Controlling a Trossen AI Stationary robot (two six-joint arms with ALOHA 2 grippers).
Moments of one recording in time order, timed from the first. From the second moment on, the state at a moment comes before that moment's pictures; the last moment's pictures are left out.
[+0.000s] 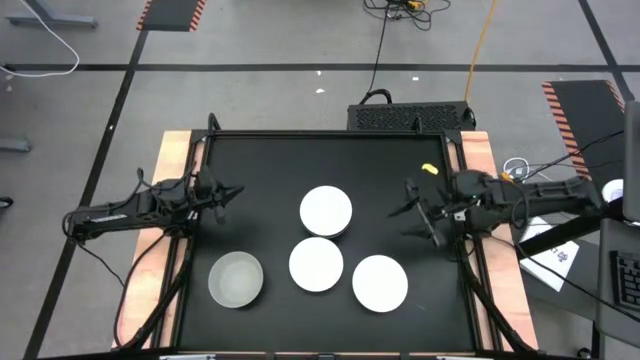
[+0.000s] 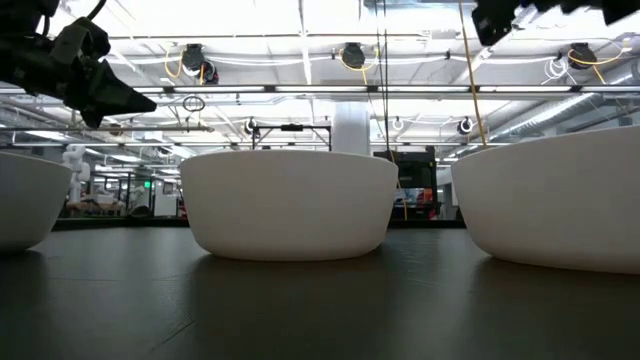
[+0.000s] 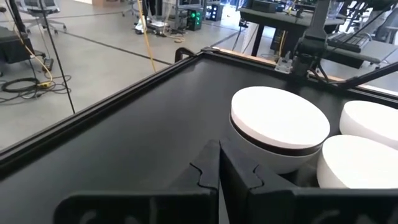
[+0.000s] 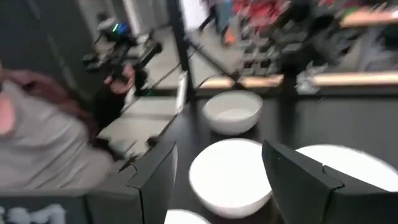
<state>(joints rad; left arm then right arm) 0.14 0.09 0.22 -0.33 -0.23 -0.18 0.05 0.68 0.57 -0.04 -0.32 0.13</state>
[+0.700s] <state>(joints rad) 0.14 0.09 0.22 -0.33 -0.20 -0.16 0.43 0.87 0.65 -0.10 0.05 0.31</state>
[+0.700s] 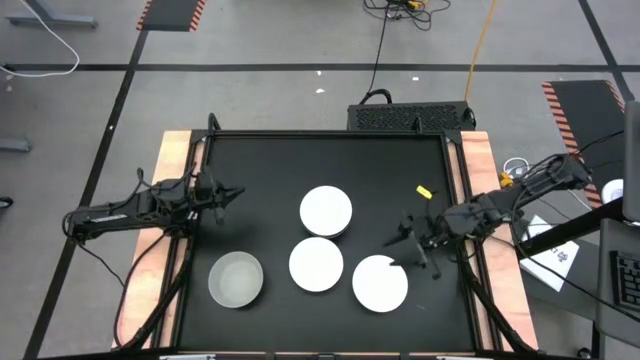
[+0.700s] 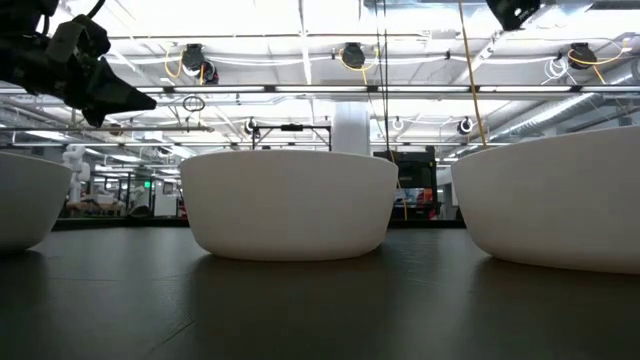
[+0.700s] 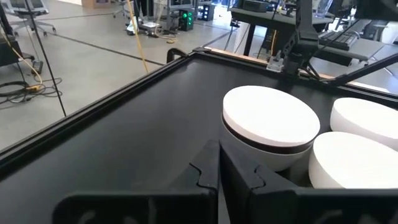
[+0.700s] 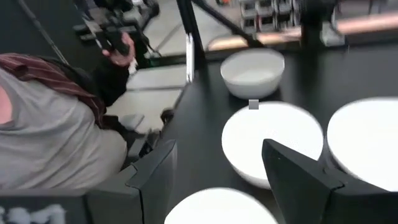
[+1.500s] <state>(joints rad) 0.14 0.10 0.22 -0.30 -0.12 -0.11 0.37 0.93 0.67 -0.54 -0.01 0.95</state>
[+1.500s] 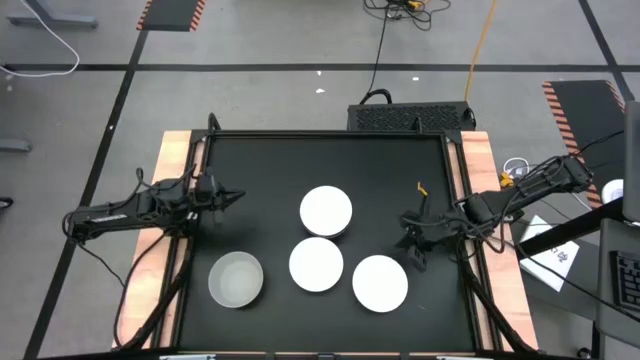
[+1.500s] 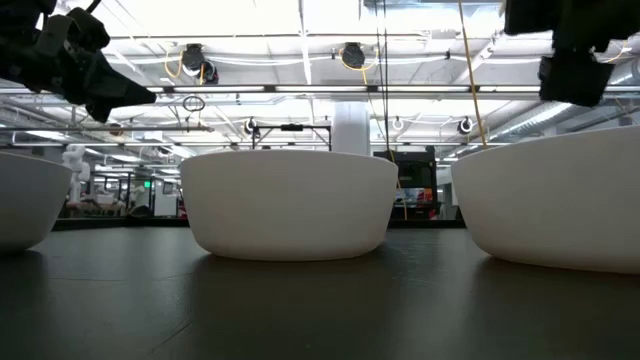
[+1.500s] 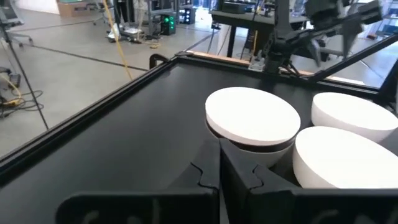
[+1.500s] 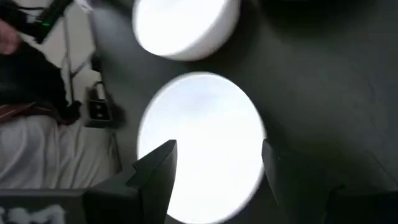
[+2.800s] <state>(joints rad) 0.14 0.10 0.22 -0.28 0.00 -0.06 0.30 1.33 0.67 -0.57 -0.27 1.10</state>
